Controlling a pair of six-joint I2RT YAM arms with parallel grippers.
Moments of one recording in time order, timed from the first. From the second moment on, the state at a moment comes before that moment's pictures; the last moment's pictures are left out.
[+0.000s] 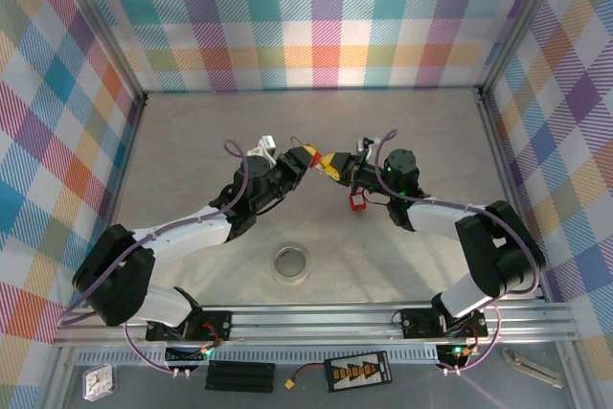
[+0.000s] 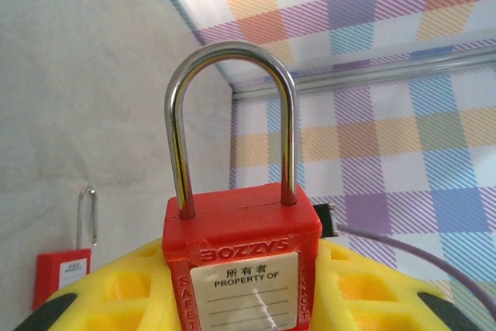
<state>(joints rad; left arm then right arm) -0.70 1.40 0.74 0.52 0.02 -1.32 0.46 1.55 0.65 0.90 -0.67 1.64</state>
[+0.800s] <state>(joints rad) -0.74 1.17 1.12 -0.48 0.04 -0.63 0.30 1.09 0.91 -0.20 -0.62 1.01</state>
